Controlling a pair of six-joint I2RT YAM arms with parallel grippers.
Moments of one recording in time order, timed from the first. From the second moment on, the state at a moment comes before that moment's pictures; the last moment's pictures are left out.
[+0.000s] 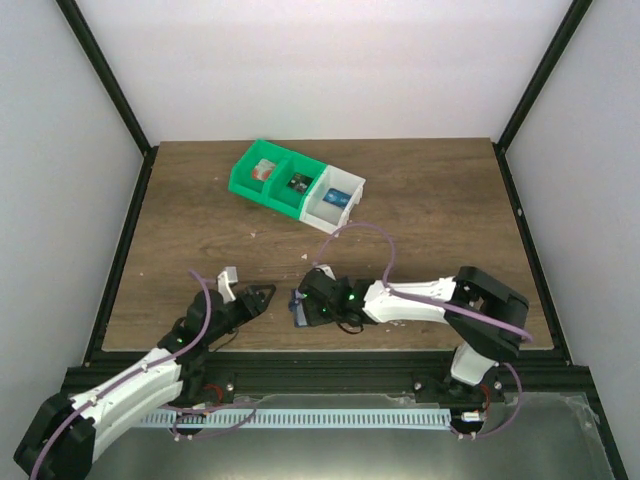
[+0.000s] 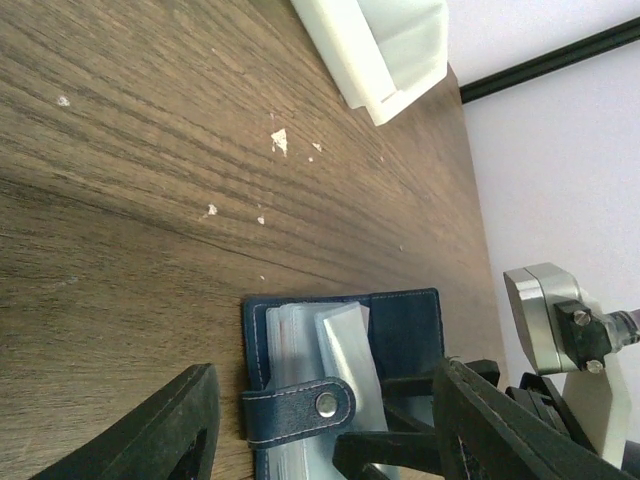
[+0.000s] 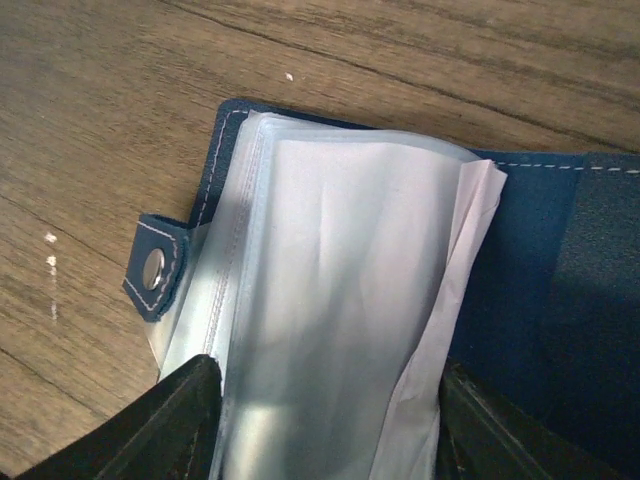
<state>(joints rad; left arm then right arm) -0.62 0.64 0.01 0.26 0.14 -1.07 1.12 1.65 0.88 -0.28 0.14 0.75</state>
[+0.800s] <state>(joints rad) -0.62 0.83 0.01 0.33 0.26 -0.96 1.03 1.49 0.58 0.05 -0.04 0.73</state>
